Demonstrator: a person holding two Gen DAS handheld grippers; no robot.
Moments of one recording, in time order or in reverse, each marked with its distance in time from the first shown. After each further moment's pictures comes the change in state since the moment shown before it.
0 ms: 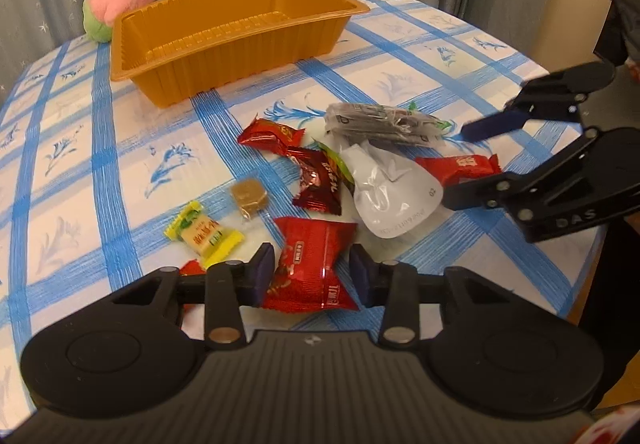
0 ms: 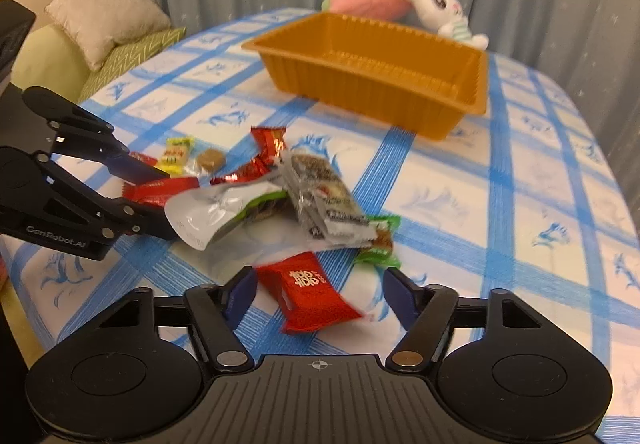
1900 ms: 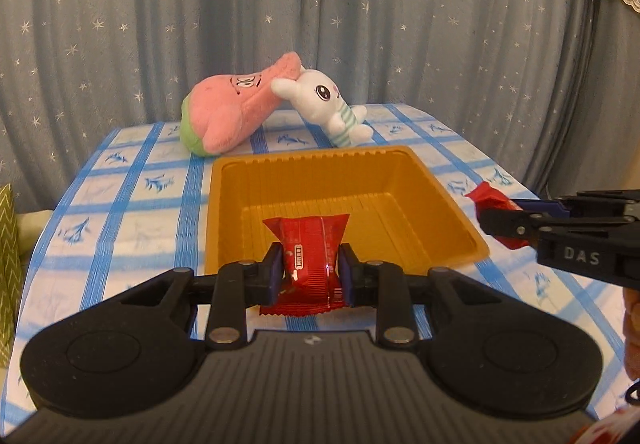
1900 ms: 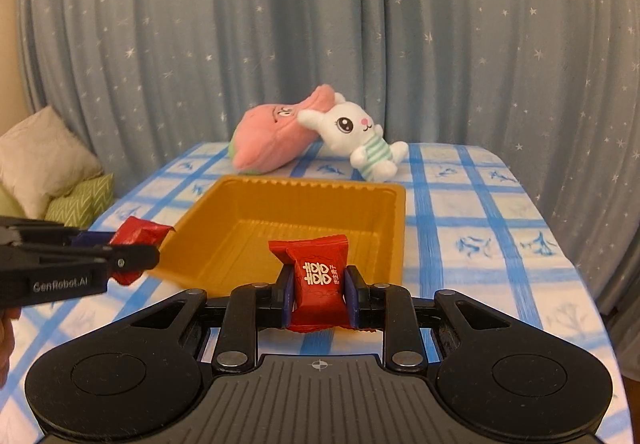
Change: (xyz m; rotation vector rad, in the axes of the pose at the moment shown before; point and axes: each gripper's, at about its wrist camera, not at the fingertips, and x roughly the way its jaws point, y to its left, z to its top) left arm -0.004 0.059 0.139 -0.249 -0.302 0.231; right arm -0.006 -0.077 0.131 0.230 -0.300 -0.124
